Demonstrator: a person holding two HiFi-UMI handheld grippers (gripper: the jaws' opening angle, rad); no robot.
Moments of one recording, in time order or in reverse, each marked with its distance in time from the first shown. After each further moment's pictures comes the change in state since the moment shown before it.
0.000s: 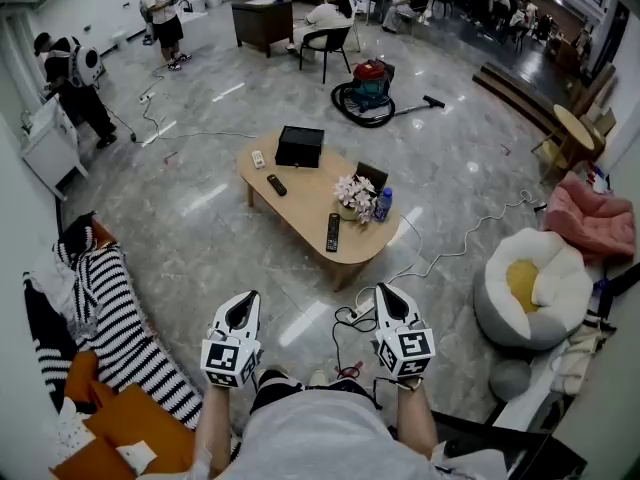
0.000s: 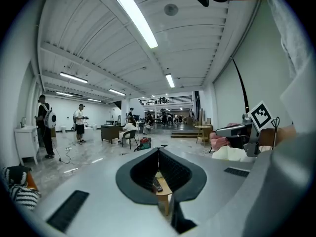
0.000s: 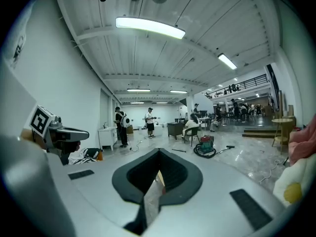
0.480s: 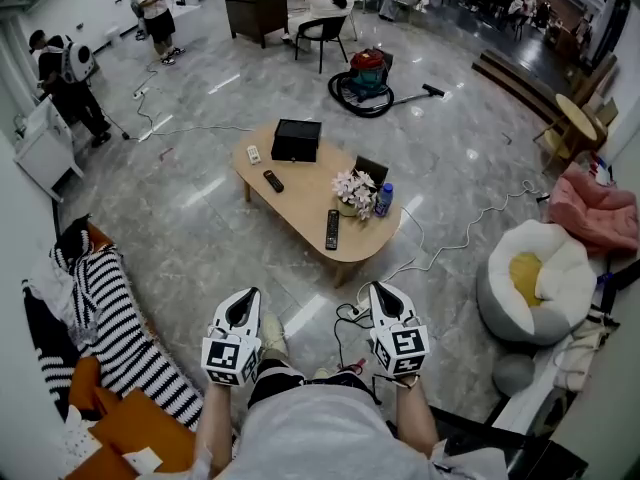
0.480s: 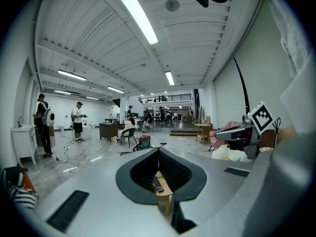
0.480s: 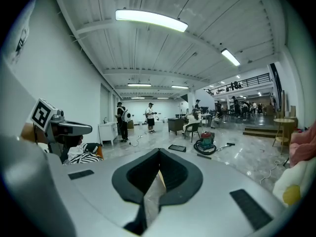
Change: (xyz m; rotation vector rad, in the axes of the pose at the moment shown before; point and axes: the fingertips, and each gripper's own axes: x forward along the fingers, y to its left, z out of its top) left arm 0.039 0.014 -0.008 0.001 0.022 -0.014; right arm 0.039 -0.005 -0.020 -0.023 0.059 0.010
